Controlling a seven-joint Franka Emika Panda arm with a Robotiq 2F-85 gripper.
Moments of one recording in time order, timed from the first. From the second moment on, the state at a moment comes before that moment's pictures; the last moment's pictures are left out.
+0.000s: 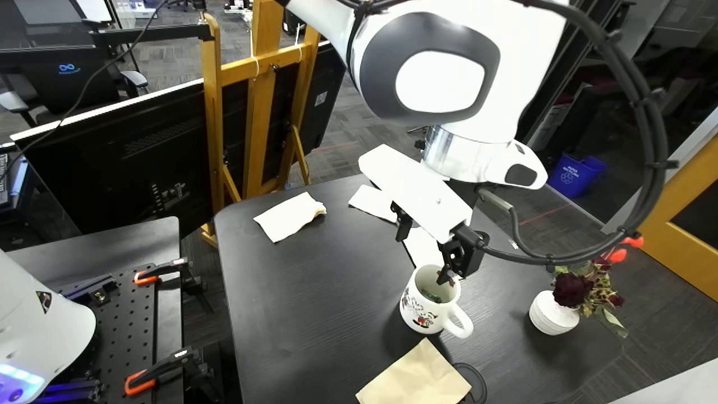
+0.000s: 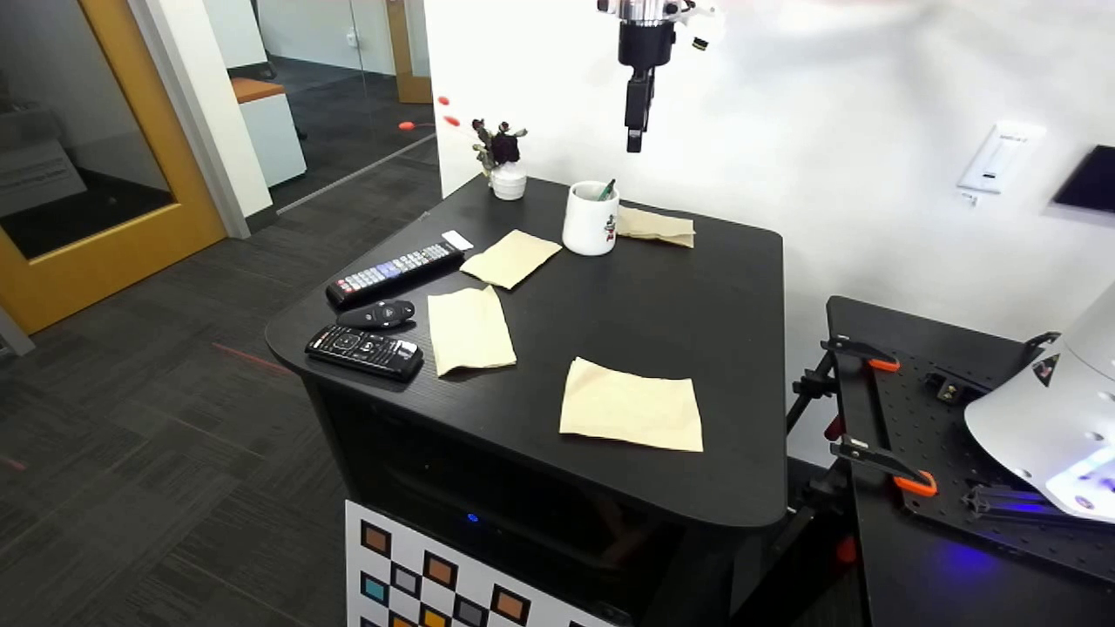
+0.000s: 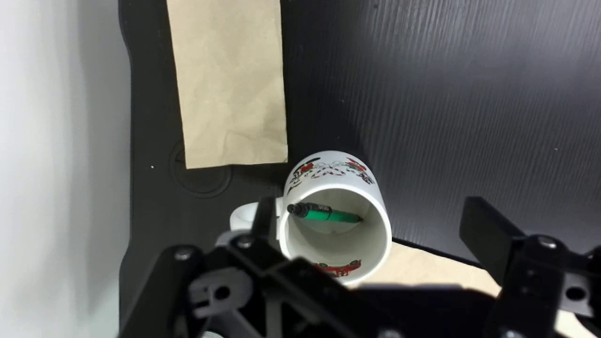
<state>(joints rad) -0.20 0.31 -0.13 -1.82 -0.05 2.09 -0.44</state>
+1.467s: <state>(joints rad) -0.21 0.41 -0.09 -1.70 -0.11 1.96 -0.84</state>
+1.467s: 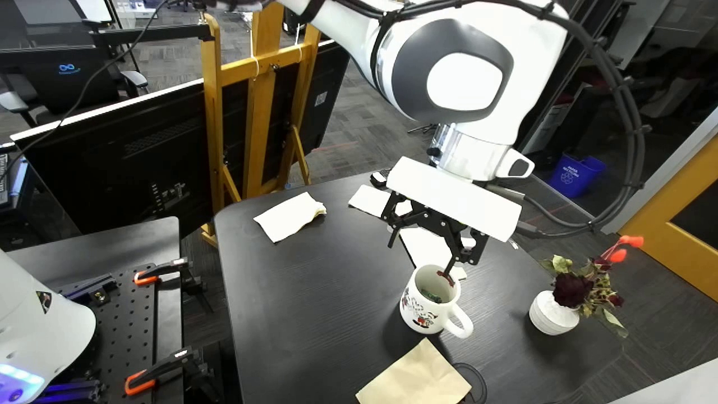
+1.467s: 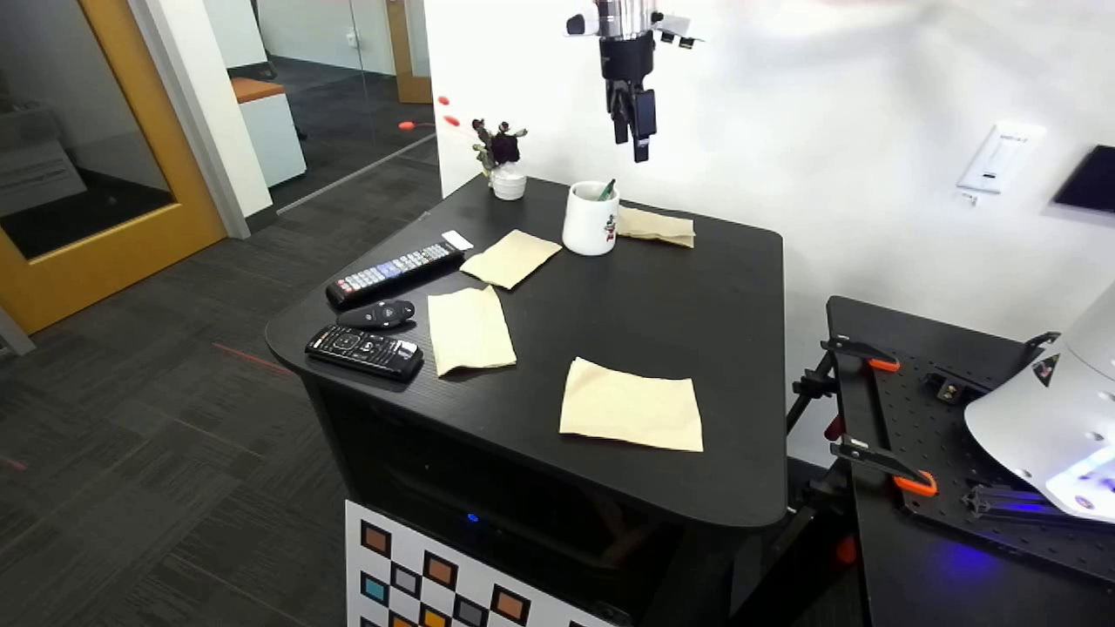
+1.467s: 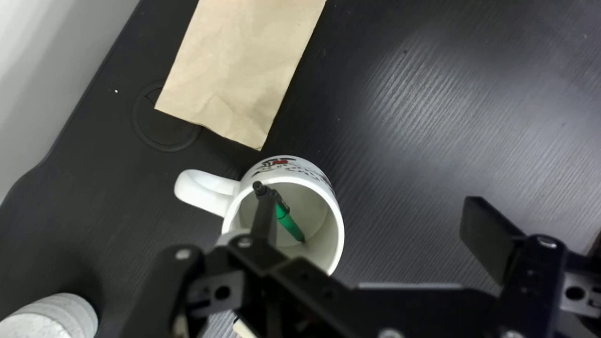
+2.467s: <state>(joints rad) -0.21 0.54 -0.08 -1.59 -0.14 2.00 -1.02</state>
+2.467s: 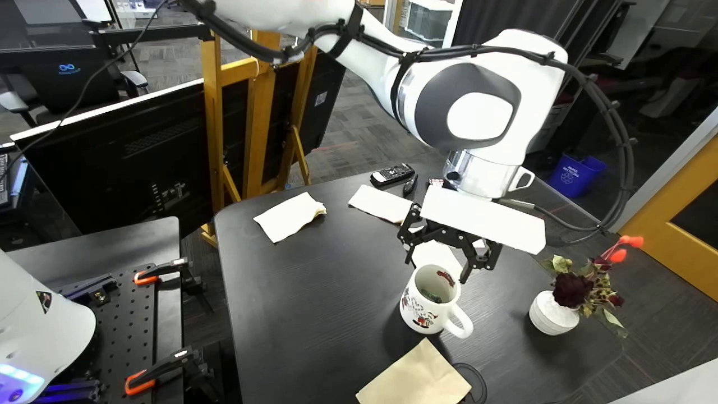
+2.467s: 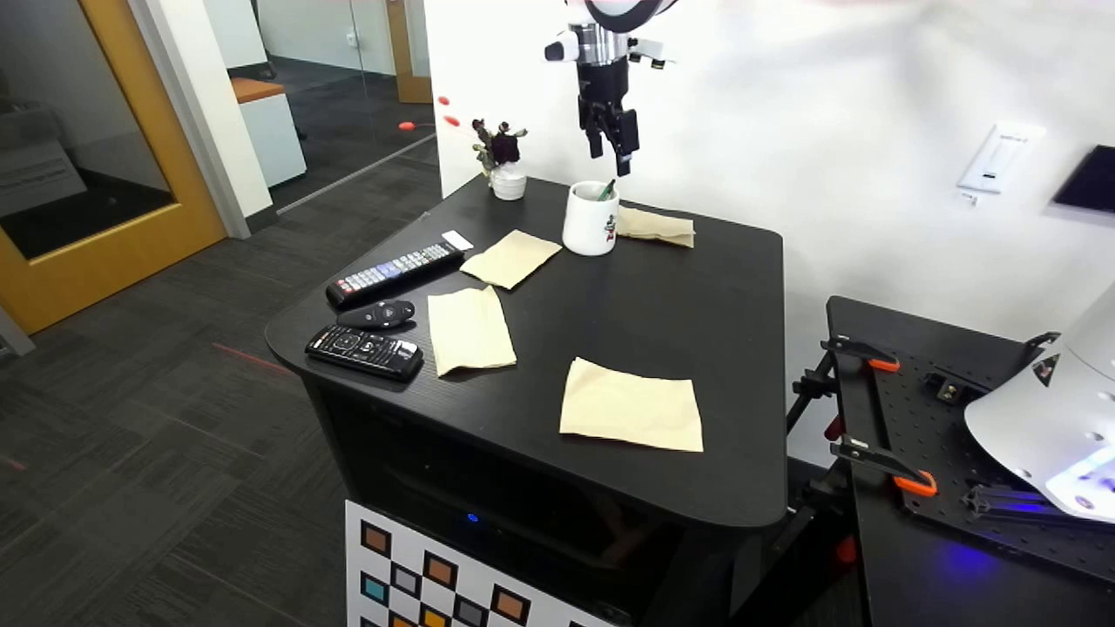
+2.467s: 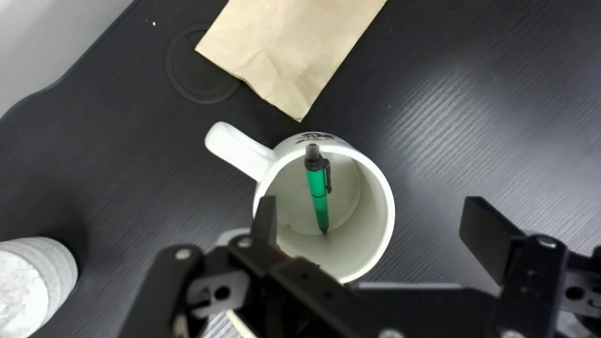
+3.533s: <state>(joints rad) -0.21 0.55 -0.08 -1.60 -0.15 2.08 -1.02</state>
